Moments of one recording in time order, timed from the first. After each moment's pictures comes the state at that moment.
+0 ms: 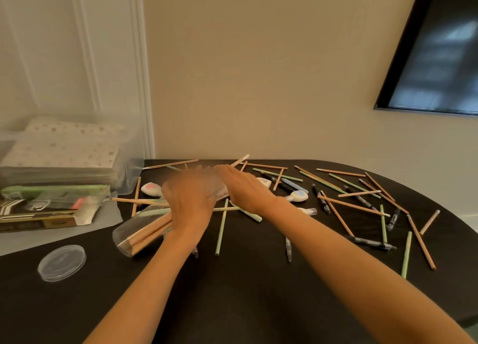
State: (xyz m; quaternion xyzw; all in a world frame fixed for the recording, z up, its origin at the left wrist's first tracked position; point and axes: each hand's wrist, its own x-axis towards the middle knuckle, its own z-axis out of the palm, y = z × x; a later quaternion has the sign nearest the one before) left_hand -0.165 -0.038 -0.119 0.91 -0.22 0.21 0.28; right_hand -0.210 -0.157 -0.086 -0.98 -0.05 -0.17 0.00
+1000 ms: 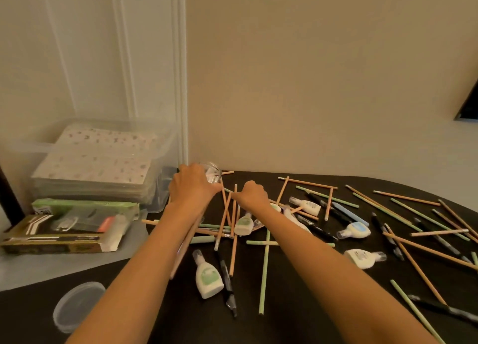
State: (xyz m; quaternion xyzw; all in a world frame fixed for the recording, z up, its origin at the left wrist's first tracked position) left_hand -0.042 -0.030 -0.077 0.95 -0.13 0.07 0.27; right_hand -0.049 -0.163 -0.124 -0.91 0.28 -0.07 0.31
